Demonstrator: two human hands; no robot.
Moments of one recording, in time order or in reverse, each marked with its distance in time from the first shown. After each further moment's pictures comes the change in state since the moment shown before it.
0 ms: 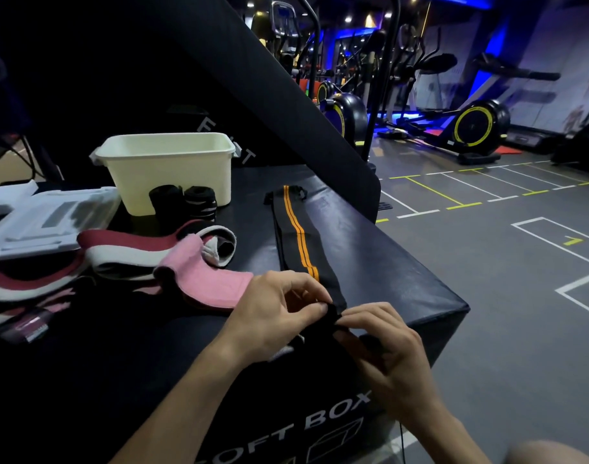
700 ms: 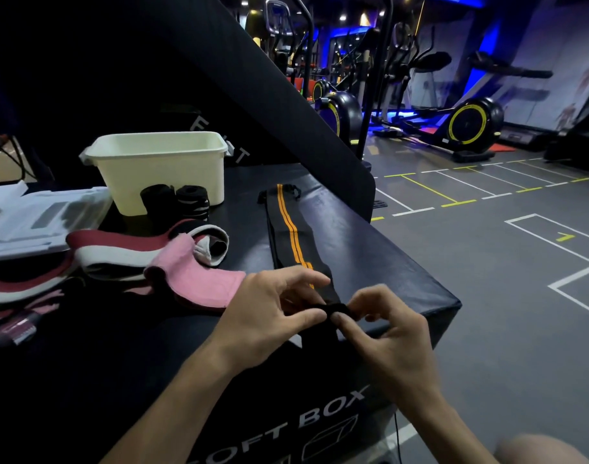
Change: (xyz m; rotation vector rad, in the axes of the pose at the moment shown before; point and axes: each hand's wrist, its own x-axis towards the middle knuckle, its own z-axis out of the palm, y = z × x) left_hand -0.007 0.012 0.000 -0.049 -0.011 0.054; right_hand 0.012 -0.014 -0.010 0.027 0.117 0.218
